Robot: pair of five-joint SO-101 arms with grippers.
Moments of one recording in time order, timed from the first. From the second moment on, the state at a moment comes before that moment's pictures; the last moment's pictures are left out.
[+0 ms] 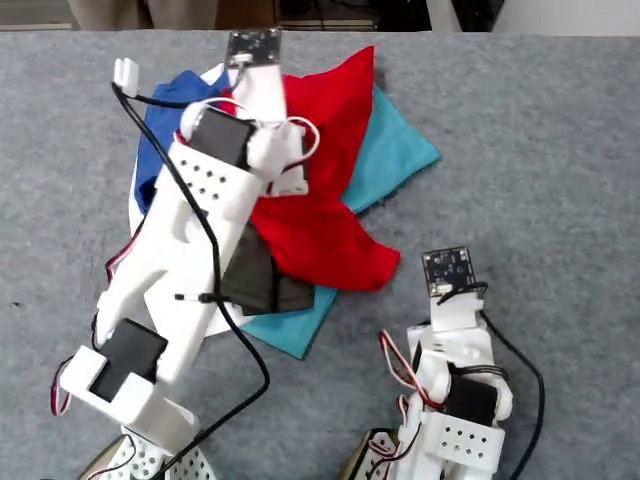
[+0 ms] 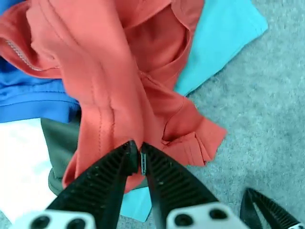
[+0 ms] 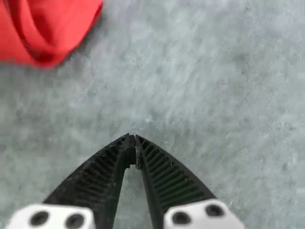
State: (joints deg) left arm 22.1 3.4 -23.5 89.9 16.0; right arm 12.6 -103.5 97.3 70.8 14.3
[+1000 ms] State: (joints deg) left arm -12.7 -8.5 -23.3 100.2 14.9; right arm -18.5 -45.8 38.2 64.2 4.4
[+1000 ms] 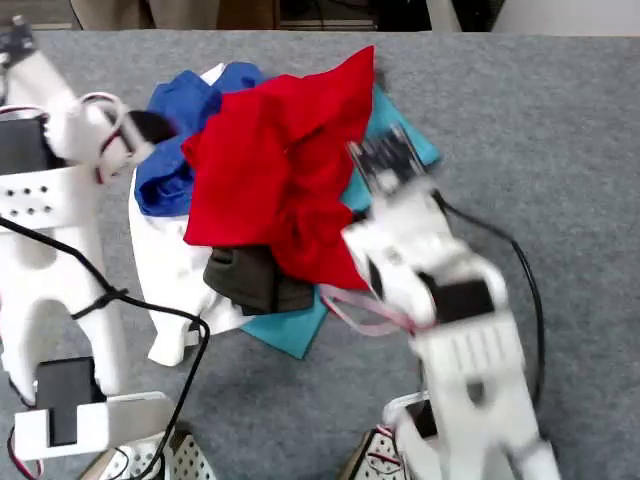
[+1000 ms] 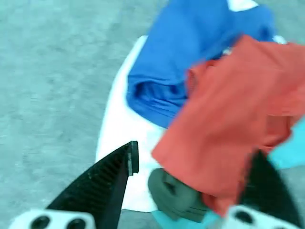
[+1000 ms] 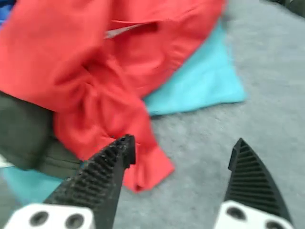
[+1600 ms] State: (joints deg) left arm -24.8 -8.7 3.3 94.4 2.0; right arm -33.6 35.6 -49.7 90.9 -16.3
